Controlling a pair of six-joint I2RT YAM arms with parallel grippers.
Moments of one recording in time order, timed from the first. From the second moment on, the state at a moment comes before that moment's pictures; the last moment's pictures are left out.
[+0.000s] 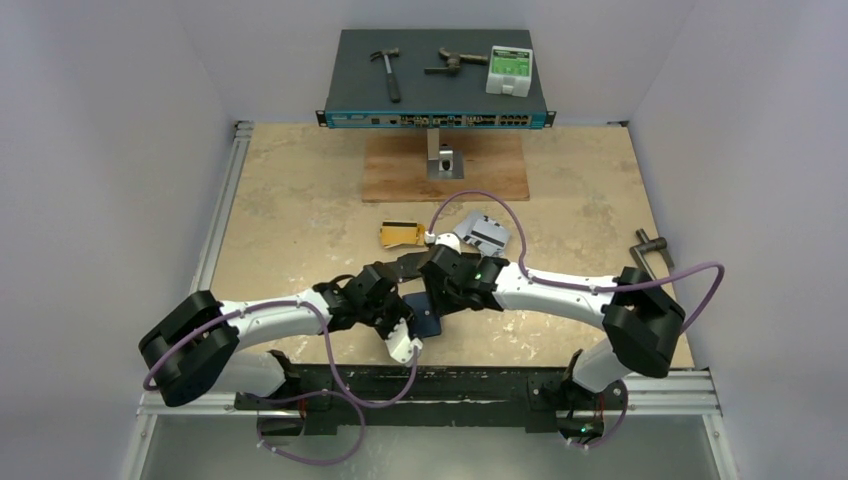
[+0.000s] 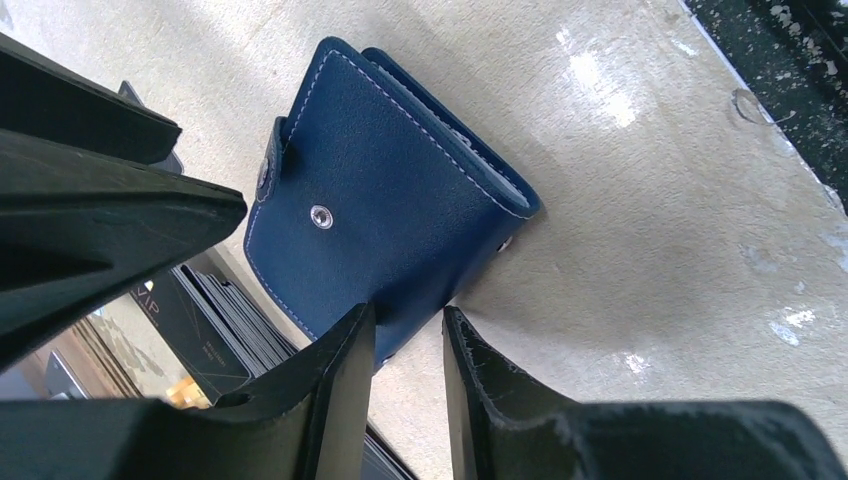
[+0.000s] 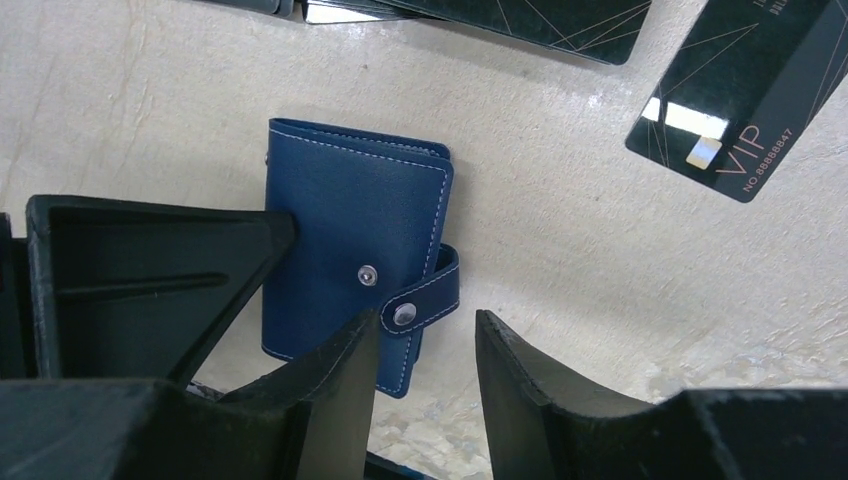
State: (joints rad) left arm -0.89 1.31 0.53 -0.17 0.35 1.43; right arm 1.03 1.51 0.95 -0.50 0.23 0.69
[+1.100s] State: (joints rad) left arm -0.90 1.31 0.51 -0.12 0.35 1.43; right arm 1.04 1.61 1.00 -0.55 0.25 0.67
